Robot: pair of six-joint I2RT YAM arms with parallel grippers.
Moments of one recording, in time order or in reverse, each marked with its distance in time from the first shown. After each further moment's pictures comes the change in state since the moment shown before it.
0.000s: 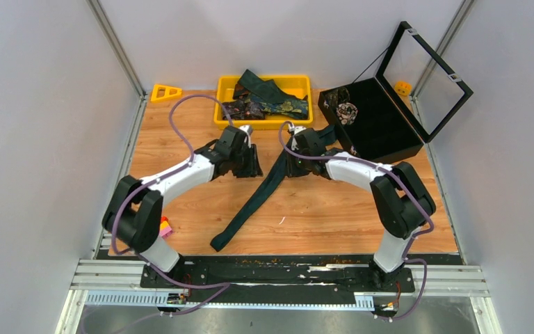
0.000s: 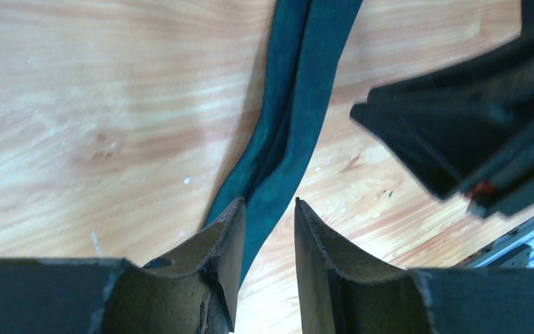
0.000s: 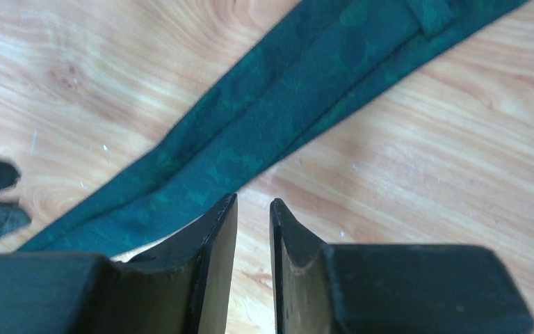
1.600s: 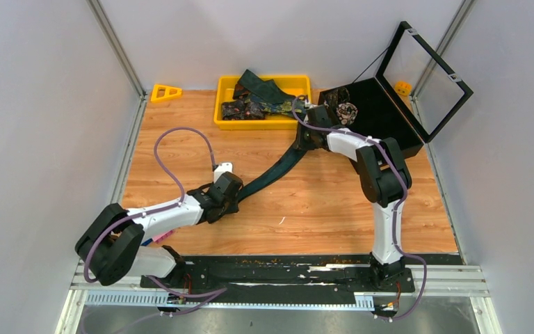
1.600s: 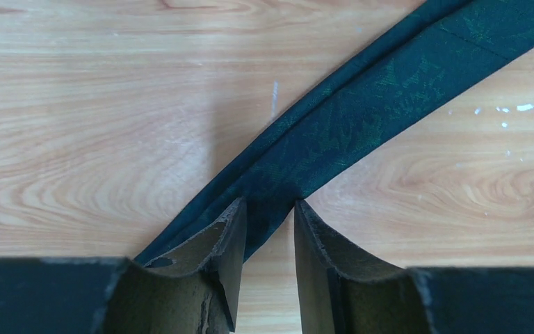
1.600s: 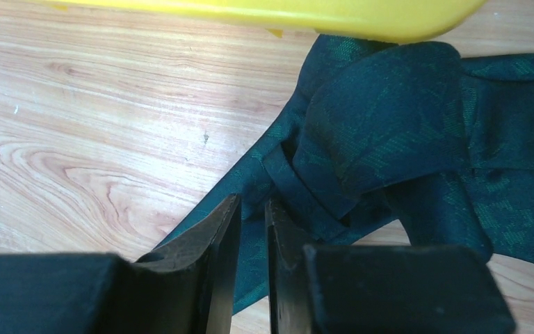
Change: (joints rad) left arm -0.174 -0.317 -0.521 0.083 -0.518 -0.102; right arm -0.204 0.373 0.394 -0.016 -0.028 0.047
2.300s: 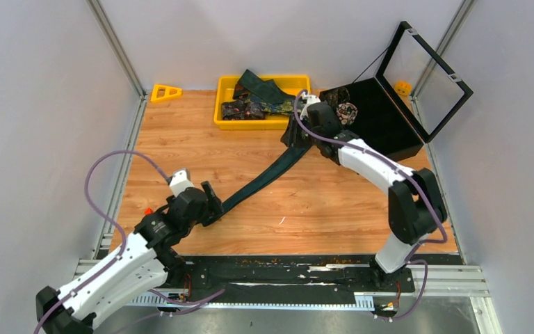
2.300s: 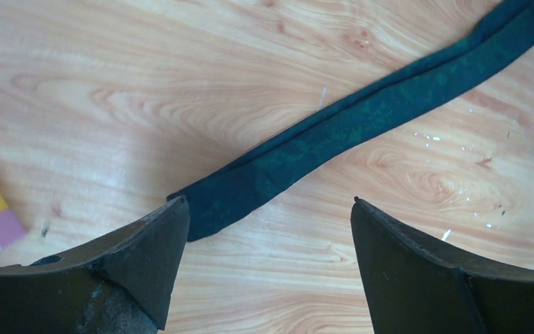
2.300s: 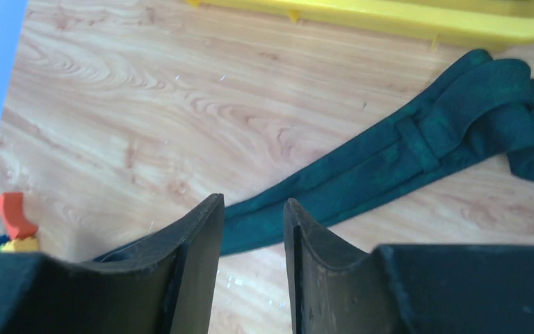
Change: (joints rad) left arm 0.020 -0.627 -0.048 -0.384 -0.126 -0.199; right arm 0.112 -0.374 -0.159 0.027 -0.010 0.039
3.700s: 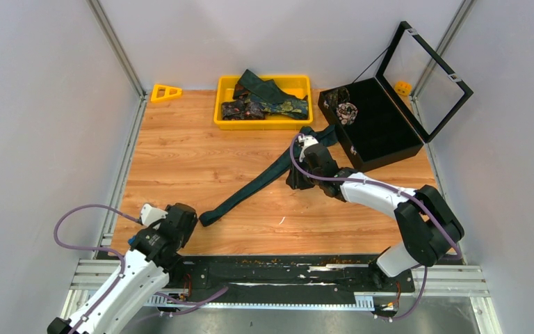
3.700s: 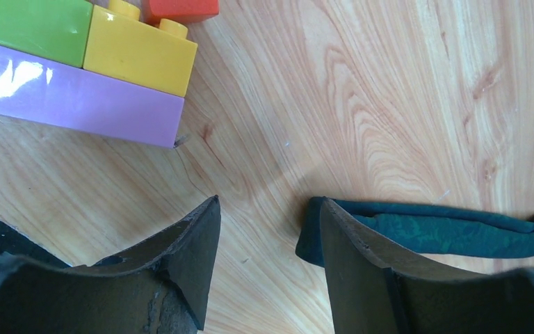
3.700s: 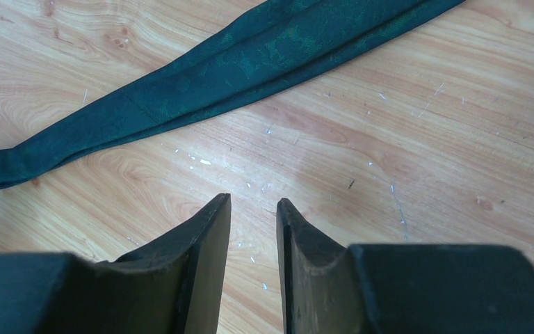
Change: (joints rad) left arm 0.210 -0.257 -0.218 -0.295 -0.041 -0.658; right arm 0.145 -0.226 -0.471 0.115 0.066 0.002
